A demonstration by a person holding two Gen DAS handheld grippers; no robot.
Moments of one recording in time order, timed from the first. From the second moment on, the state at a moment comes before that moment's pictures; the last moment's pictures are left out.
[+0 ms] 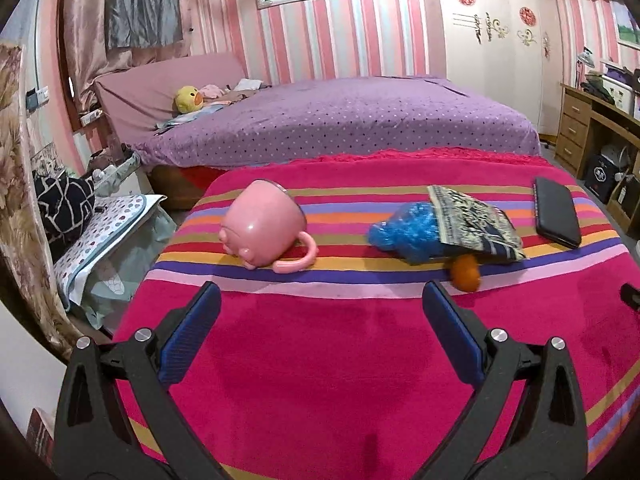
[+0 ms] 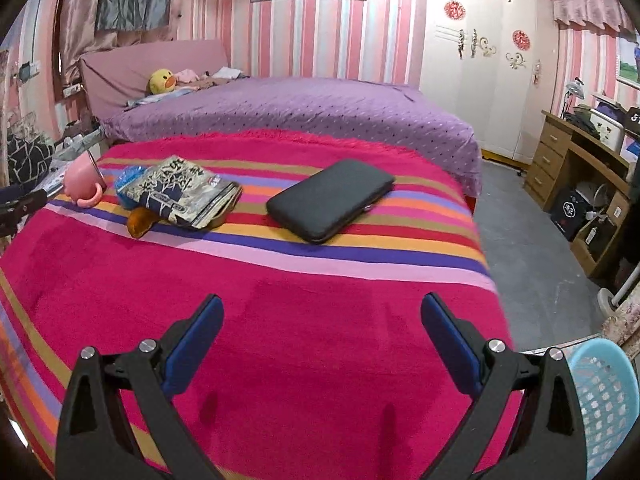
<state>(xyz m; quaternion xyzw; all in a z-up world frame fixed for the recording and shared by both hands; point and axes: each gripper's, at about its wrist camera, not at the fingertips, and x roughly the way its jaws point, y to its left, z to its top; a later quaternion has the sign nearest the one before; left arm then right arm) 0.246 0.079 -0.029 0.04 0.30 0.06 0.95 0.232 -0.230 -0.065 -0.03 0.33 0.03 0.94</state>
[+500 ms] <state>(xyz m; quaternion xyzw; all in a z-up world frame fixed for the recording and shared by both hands) 0.264 0.103 -0.035 0.01 0.31 0.06 0.95 0.268 -0.170 -0.056 -0.06 0.31 0.03 0.95</state>
